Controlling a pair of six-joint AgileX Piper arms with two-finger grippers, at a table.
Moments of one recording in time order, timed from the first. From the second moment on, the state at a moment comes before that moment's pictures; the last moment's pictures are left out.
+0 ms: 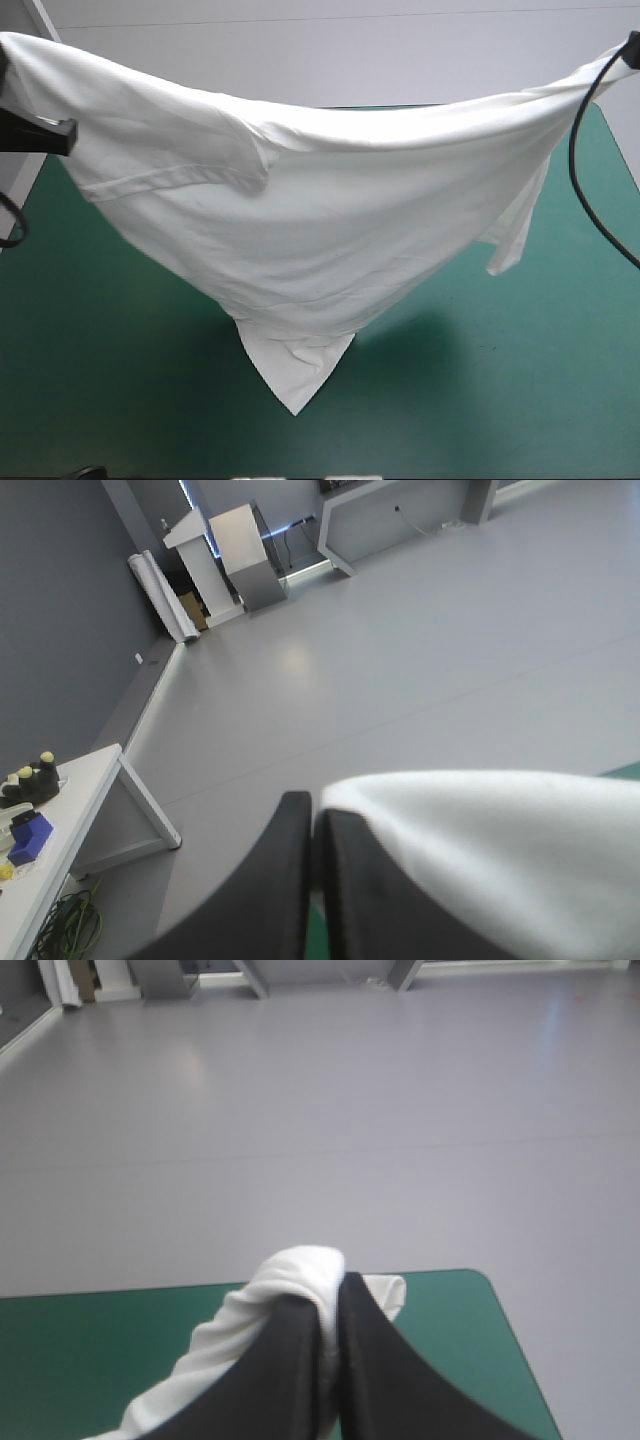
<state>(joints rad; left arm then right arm) -0.90 1.20 -2.11 0.91 1.26 -0.05 -0.02 1.33 -2.33 -0.04 1.25 0.04</state>
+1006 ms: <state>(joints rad) -0.16 1.89 -1.61 -0.09 0.29 0.20 -0.02 1.89 -1.72 -0.01 0.51 0.05</state>
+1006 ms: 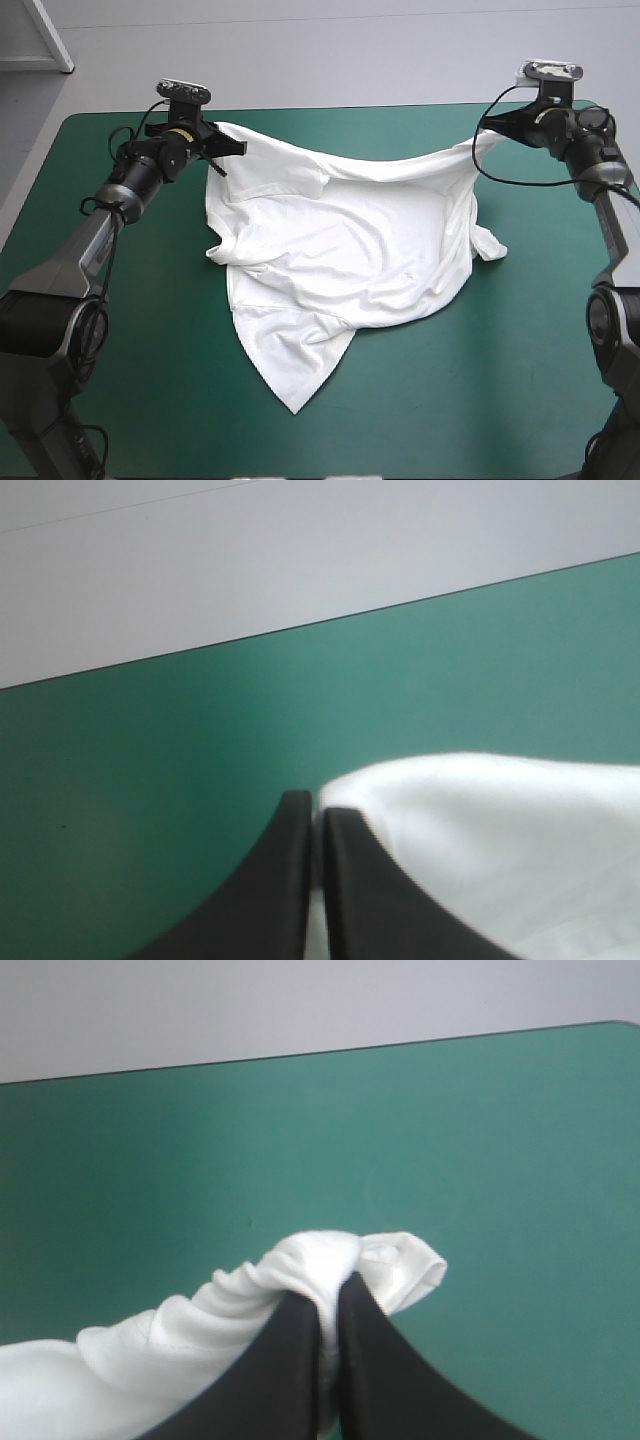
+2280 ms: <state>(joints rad) -0.16 1.55 -1.68 -0.23 1.22 0.16 -0.02 1.43 -1.69 0.08 1.23 -0.03</state>
